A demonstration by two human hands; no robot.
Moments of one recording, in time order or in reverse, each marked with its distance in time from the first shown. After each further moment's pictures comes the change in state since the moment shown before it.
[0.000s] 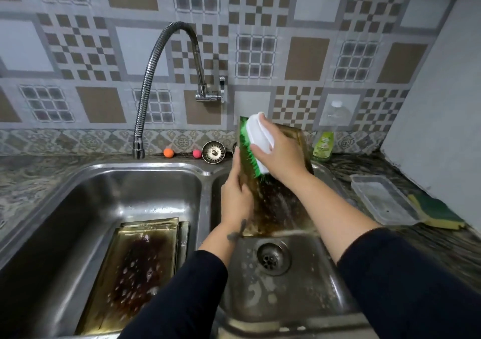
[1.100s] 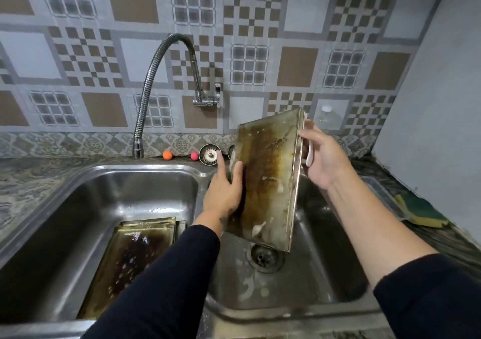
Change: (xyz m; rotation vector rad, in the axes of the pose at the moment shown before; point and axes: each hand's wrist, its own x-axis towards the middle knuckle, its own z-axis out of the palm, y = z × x) left_hand 0.010 0.001 -0.012 0.580 -0.032 -0.199; right_hand -0.028 0.029 -0.076 1.322 -0.070 0.439
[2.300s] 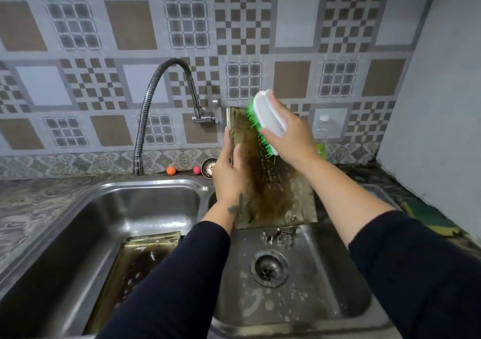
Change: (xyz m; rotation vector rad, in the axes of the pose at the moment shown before) left_hand 0.013 0.065 0.002 -0.458 0.328 0.341; right_hand 0.031 -0.020 0.033 -1.120 0.071 -0.655
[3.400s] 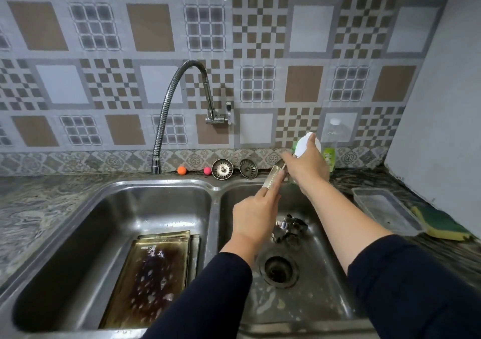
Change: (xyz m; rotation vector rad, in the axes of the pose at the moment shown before) left_hand -0.059 -0.039 -0.013 0.853 -0.235 0.520; right_hand -0.037 -0.009 0.025 -0.148 0.040 0.626
